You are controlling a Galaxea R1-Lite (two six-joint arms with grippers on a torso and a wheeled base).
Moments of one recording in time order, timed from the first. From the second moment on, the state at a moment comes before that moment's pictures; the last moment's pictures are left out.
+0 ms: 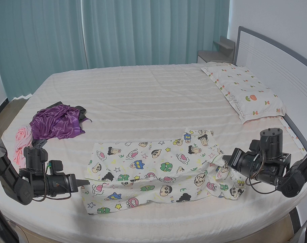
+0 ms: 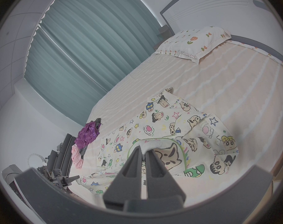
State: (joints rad) left arm -0.01 1.86 -0.28 -0.85 -0.53 -0.29; right arm 0.42 1.80 -0.45 -0.87 -0.05 0.75
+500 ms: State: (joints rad) left arm -0.01 1.72 -0.10 -0.85 -0.54 -0.29; right arm 0.43 1.71 -0.36 -0.87 -0.05 0.74
